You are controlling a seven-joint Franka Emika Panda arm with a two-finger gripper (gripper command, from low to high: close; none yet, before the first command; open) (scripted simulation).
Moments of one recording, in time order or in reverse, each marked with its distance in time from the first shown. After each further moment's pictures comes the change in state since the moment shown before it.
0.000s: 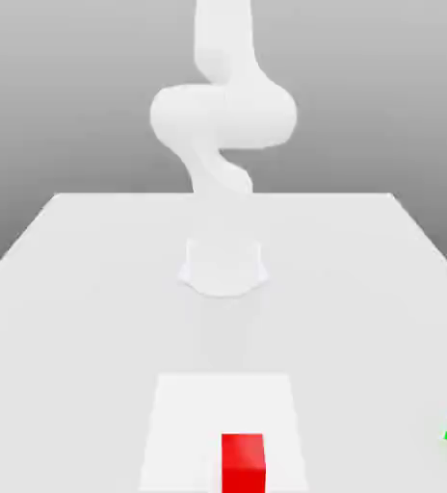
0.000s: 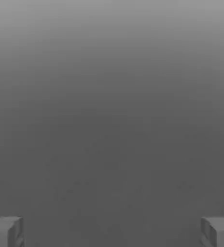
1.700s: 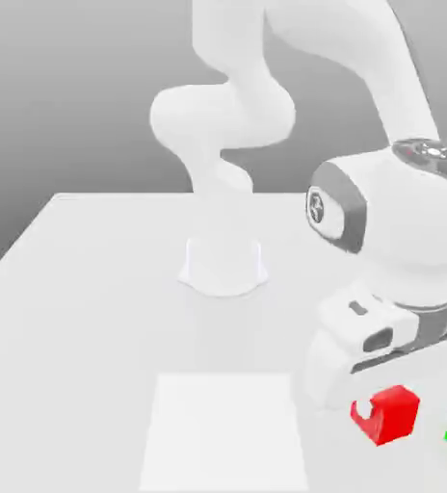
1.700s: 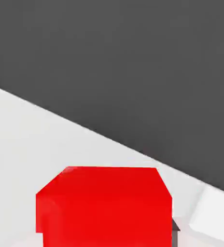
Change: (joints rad) arm 0.253 0.941 0.258 -0.045 -0.103 0.244 -0.062
